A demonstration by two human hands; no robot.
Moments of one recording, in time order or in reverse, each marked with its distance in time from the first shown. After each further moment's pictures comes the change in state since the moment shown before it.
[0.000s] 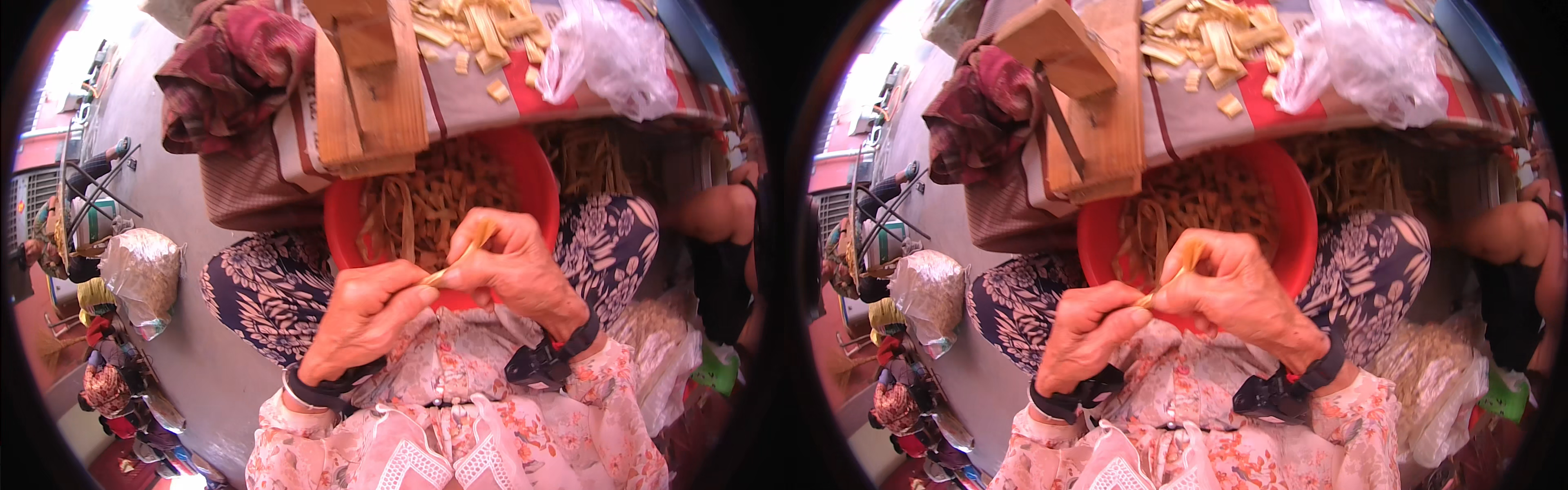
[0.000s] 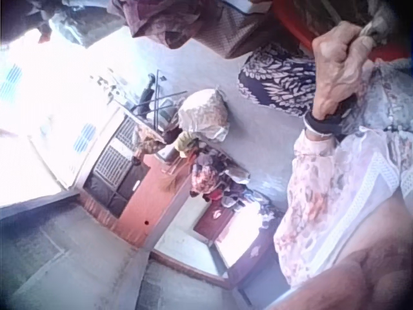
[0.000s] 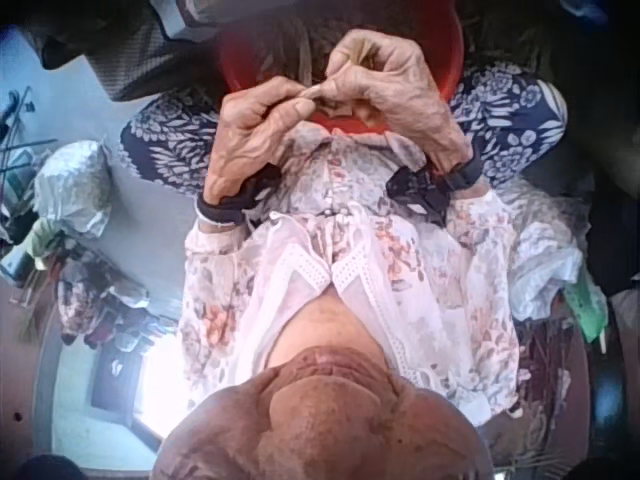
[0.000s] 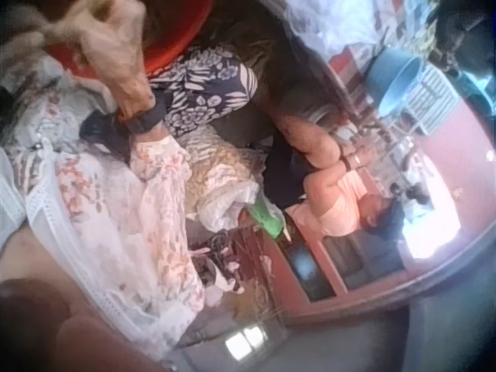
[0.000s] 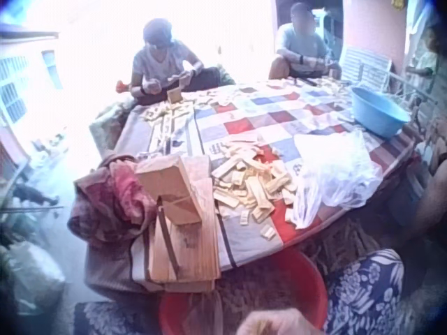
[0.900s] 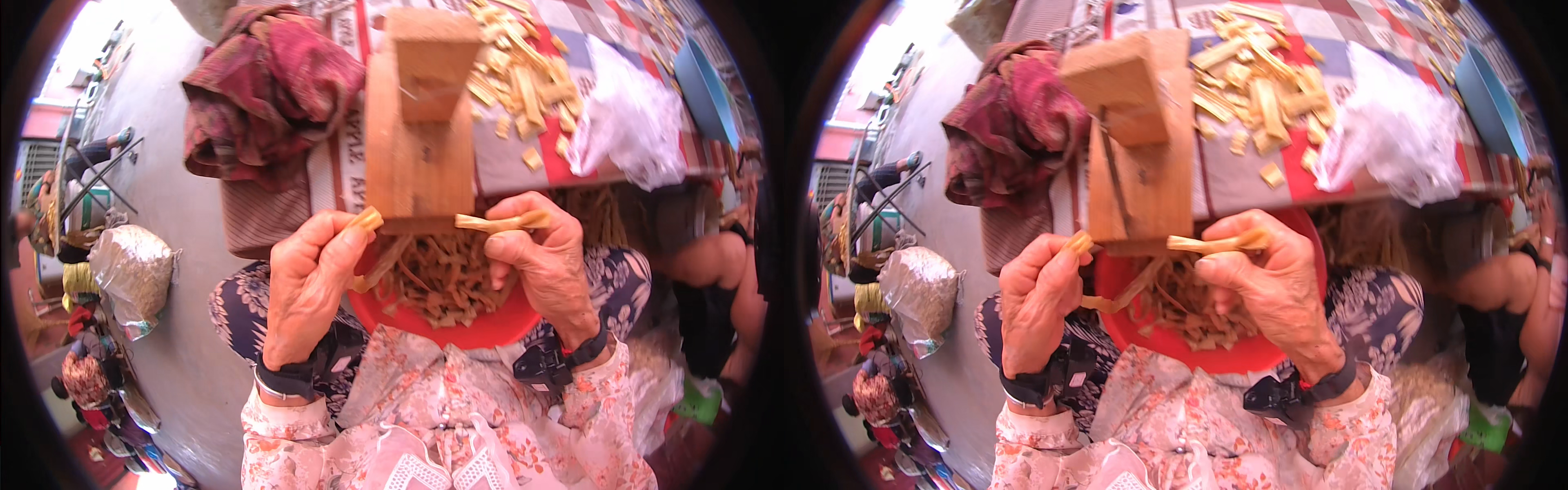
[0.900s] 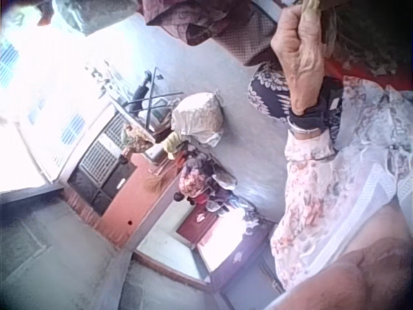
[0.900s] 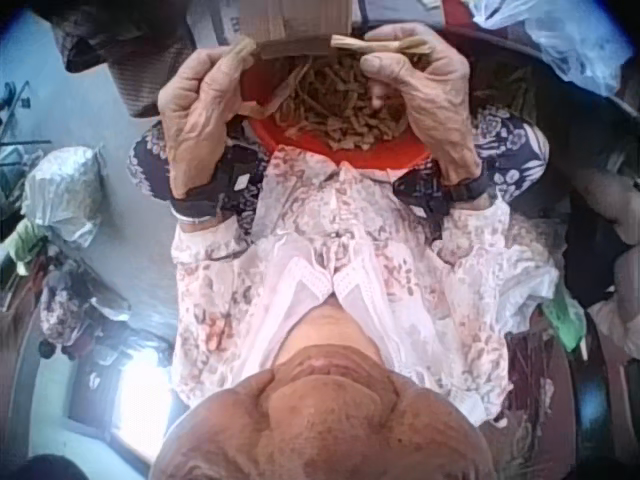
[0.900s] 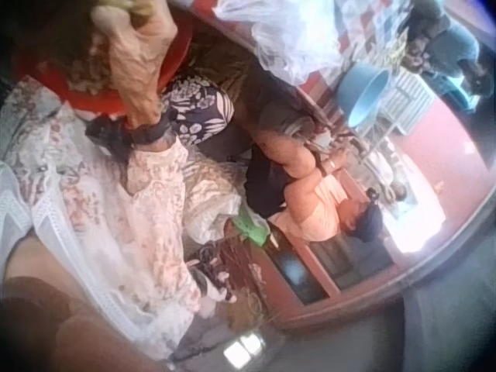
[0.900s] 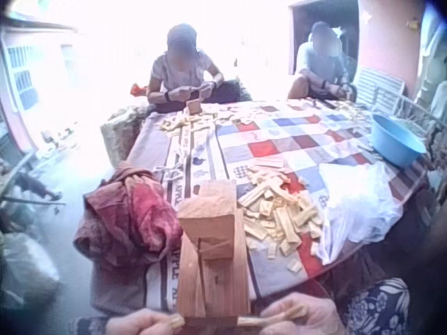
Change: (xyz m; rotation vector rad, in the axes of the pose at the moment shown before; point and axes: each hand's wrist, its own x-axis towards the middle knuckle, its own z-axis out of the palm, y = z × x) left_hand 0.034 0.004 -0.057 -0.318 0.418 -0.137; right_hand 0.037 -0.034 0.002 -0.111 0.255 -0.278
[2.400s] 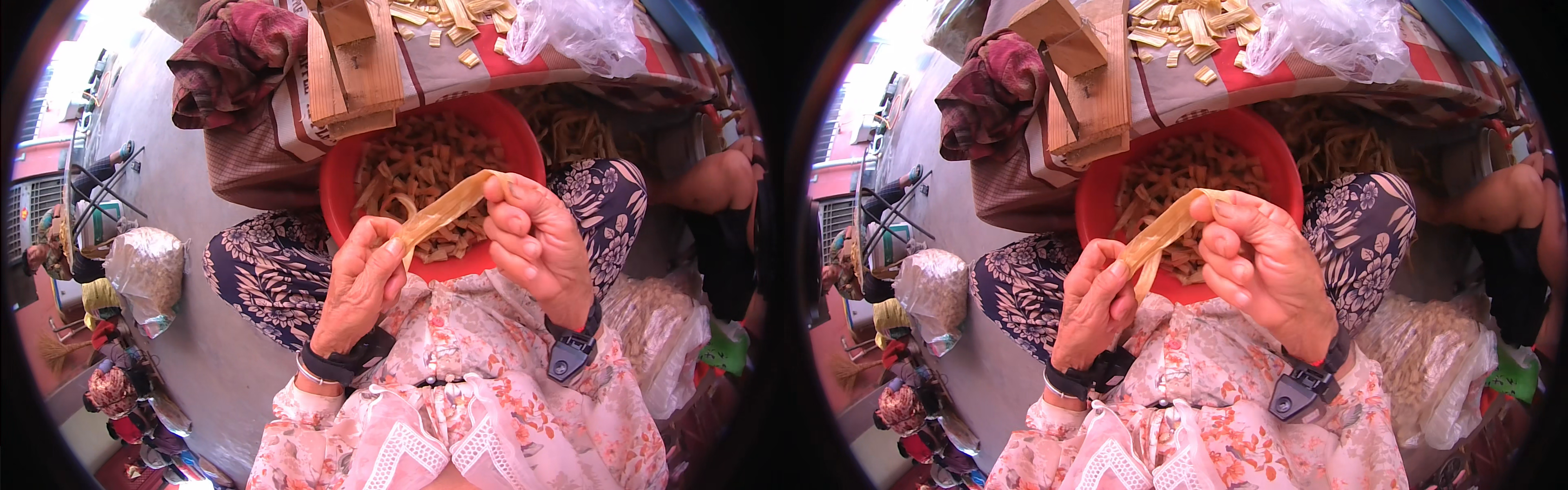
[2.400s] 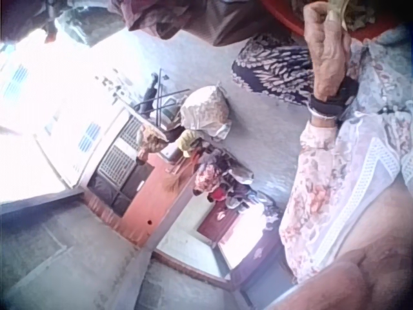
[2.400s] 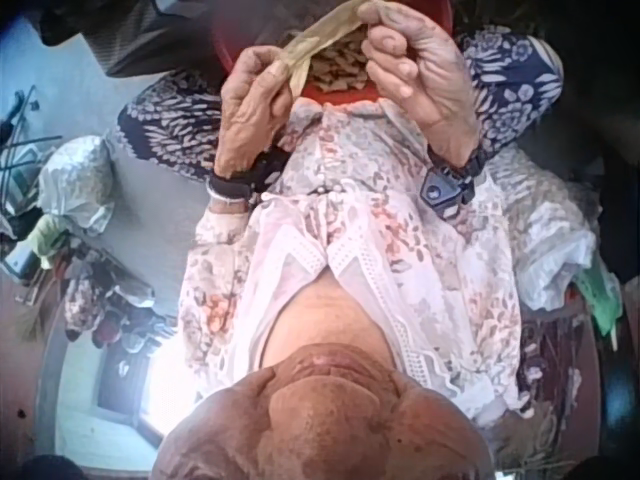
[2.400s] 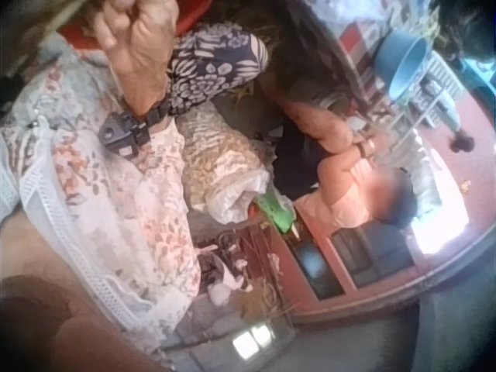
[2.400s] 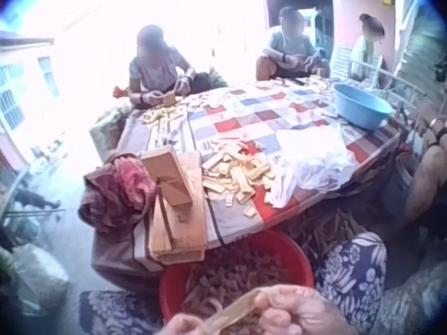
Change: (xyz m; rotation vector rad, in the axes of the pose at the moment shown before) left_hand -0.087 -0.046 0.049 -0.236 -0.202 -0.325; right_hand -0.080 0.025 -0.033 0.878 -0.227 0.262
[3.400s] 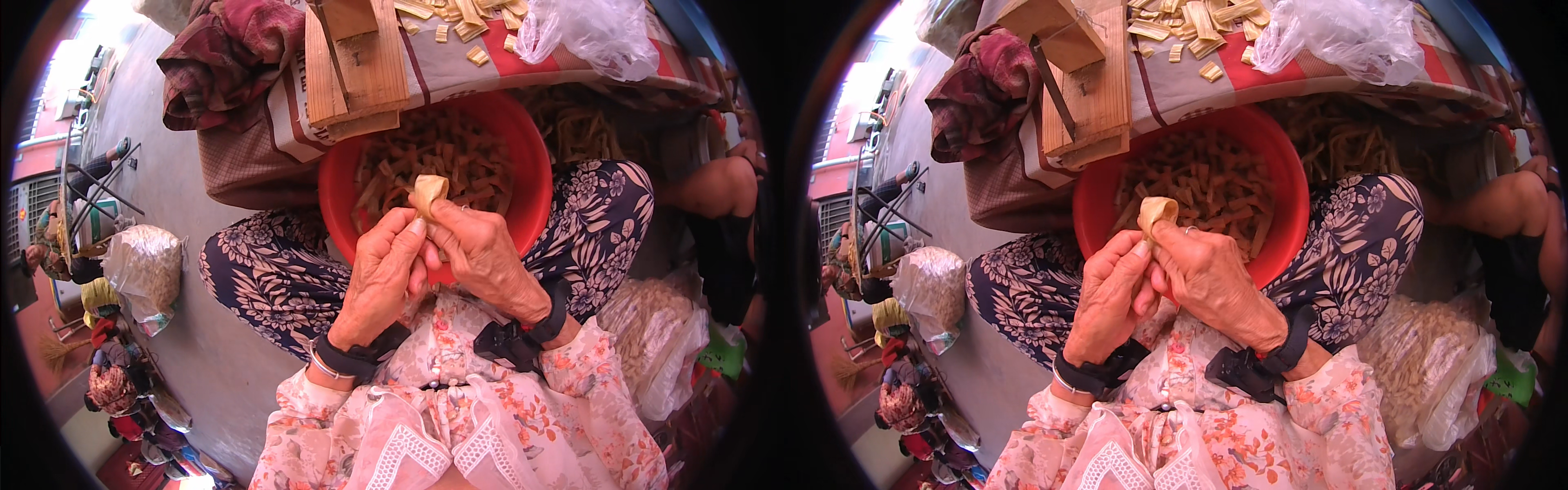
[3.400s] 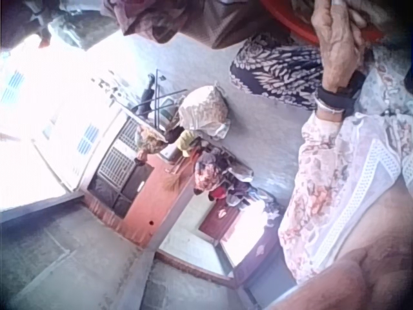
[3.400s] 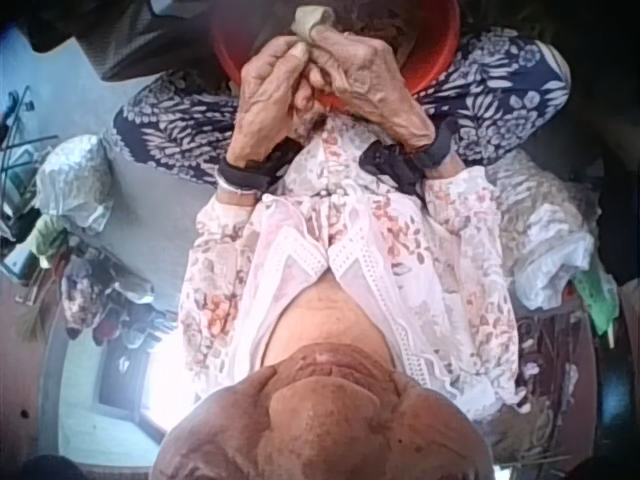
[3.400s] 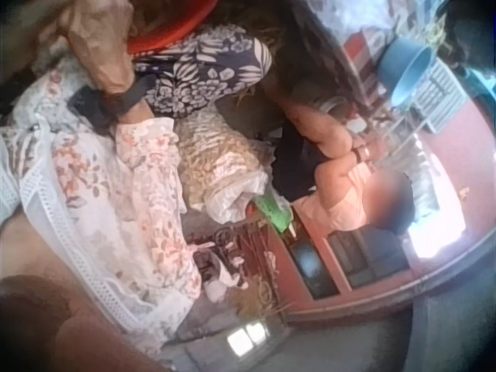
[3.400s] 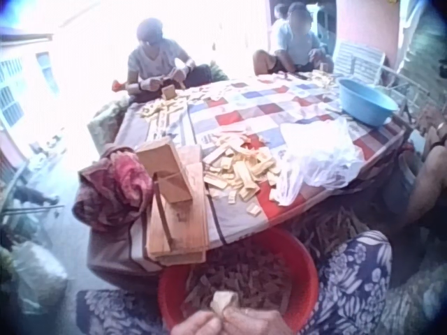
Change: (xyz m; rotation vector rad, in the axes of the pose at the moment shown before) left_hand 0.025 -0.010 0.008 -0.145 -0.078 -0.074; right_hand 0.036 0.049 -0.022 -1.590 0.039 -0.624
